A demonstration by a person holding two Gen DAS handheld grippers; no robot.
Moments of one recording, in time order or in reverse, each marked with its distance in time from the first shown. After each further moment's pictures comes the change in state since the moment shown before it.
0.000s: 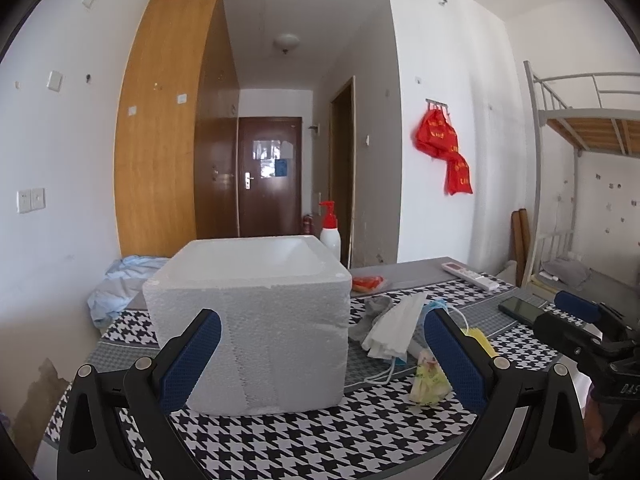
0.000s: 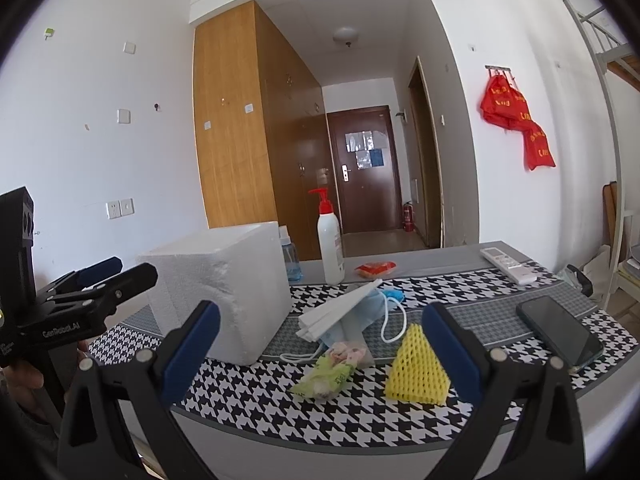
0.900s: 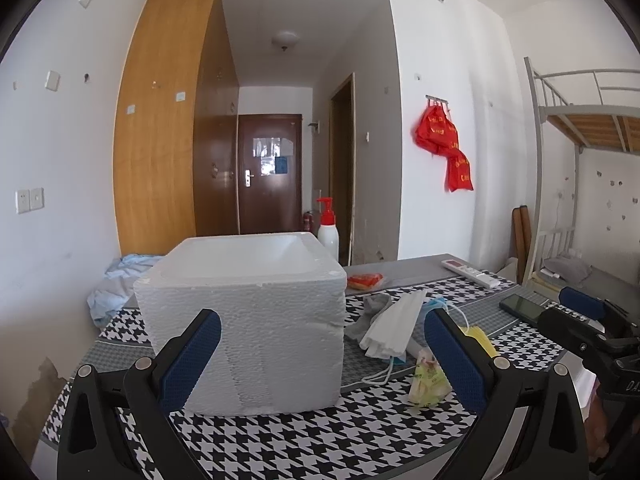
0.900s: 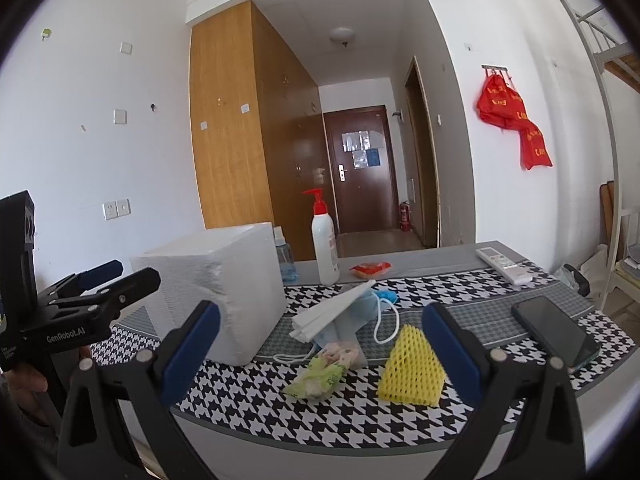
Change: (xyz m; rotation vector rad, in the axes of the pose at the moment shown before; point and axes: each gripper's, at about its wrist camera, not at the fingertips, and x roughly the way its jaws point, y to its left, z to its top) left arm 0.005 -0.005 0.000 0.007 0.013 -0.001; right arm 0.001 -0.004 0.002 -0.001 0.001 -0.011
